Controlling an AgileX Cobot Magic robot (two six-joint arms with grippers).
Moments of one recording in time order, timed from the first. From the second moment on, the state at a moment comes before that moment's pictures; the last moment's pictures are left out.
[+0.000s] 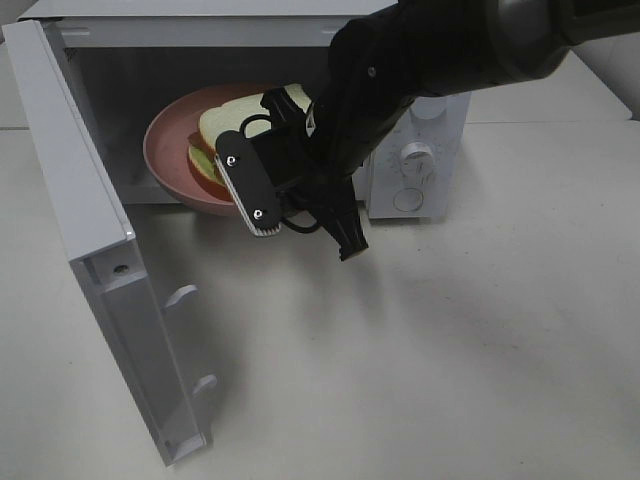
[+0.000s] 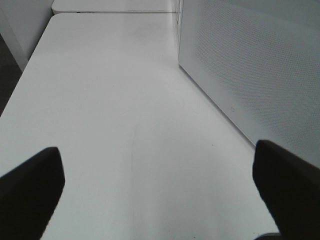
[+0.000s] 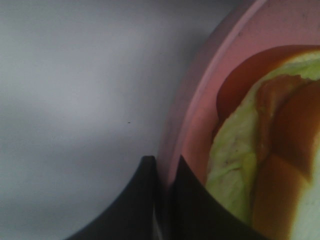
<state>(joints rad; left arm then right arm) -0.01 0.00 -0.52 -0.01 1.07 0.00 0.69 1.97 -1.35 -0.08 0.43 -1.37</state>
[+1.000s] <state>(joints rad) -0.01 0.00 -0.52 -0.01 1.07 0.00 0.74 1.56 -0.83 -0.06 0.46 -1.40</state>
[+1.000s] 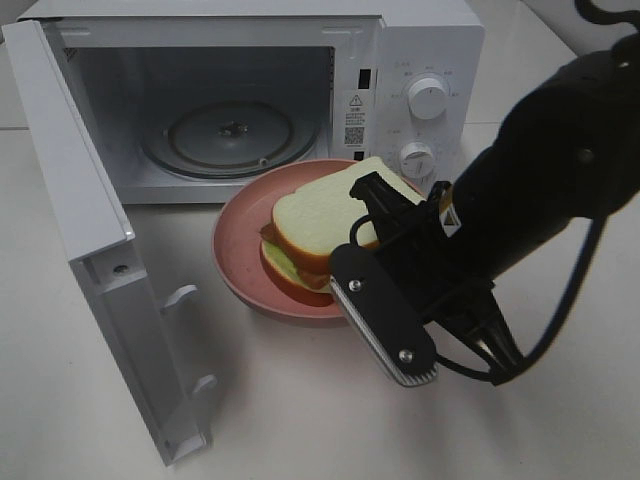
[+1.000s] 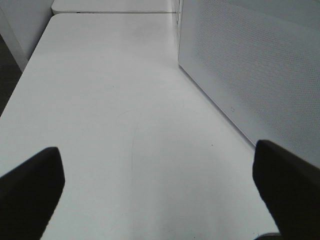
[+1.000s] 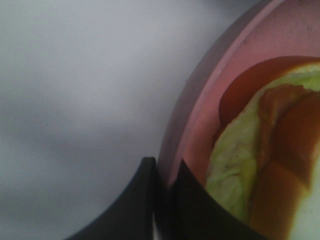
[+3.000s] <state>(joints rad) -0.01 0.00 -0.52 -0.01 1.07 0.00 0.74 1.22 -0.60 -0.47 0.85 0.30</state>
